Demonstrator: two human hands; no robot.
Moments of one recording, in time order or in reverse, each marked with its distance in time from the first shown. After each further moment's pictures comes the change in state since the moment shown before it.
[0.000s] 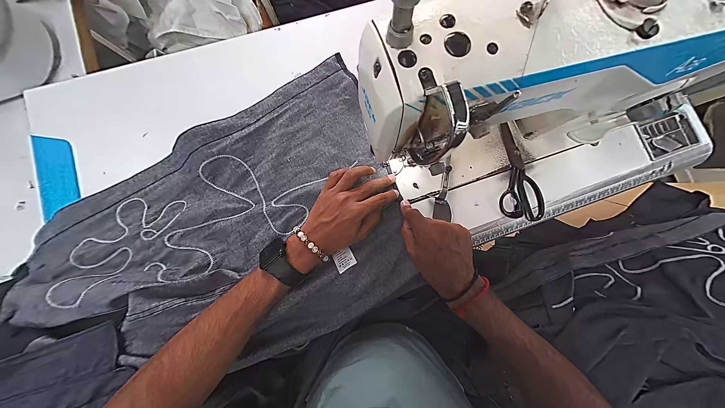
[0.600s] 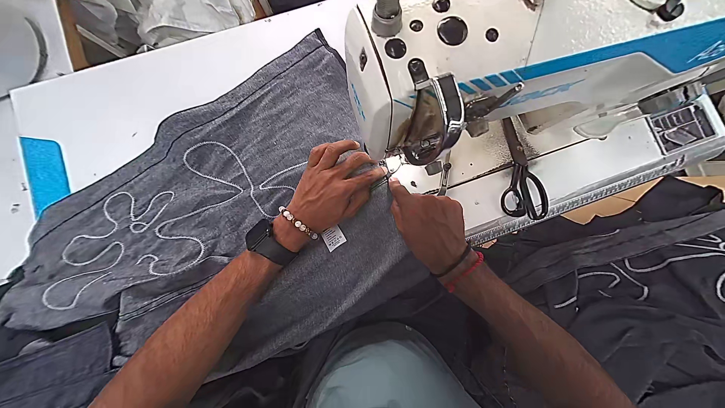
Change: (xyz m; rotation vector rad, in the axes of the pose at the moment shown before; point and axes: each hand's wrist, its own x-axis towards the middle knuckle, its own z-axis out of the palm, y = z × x) left_hand 0.014 -0.029 -0.009 0.107 0.028 0.016; right_hand 0.040 -0.001 -0.003 -0.055 -0.076 -0.049
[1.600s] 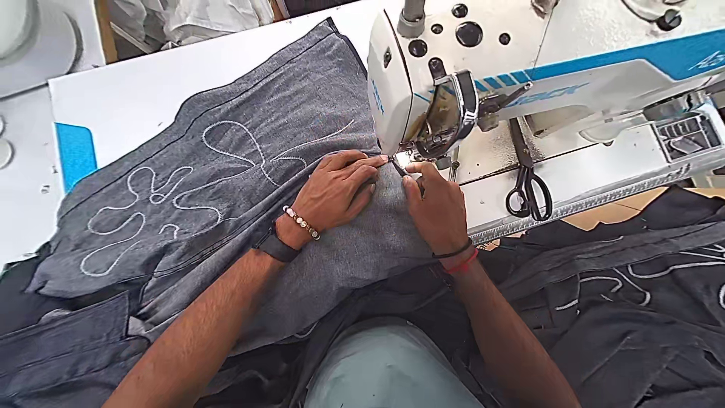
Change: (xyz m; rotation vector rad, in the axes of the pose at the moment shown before) left_hand -0.015 0.003 -0.007 -0.167 -0.088 -0.094; right_hand 0.010 0.001 0.001 0.447 -0.012 0.320
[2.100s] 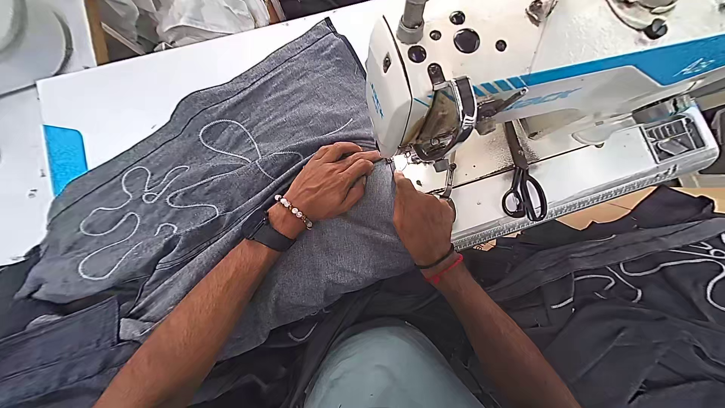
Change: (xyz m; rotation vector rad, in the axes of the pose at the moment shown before) left_hand 0.009 -0.019 -0.004 0.106 -0.002 0.090; right_hand -0.015 -0.009 0.026 -0.337 0.155 -0.142
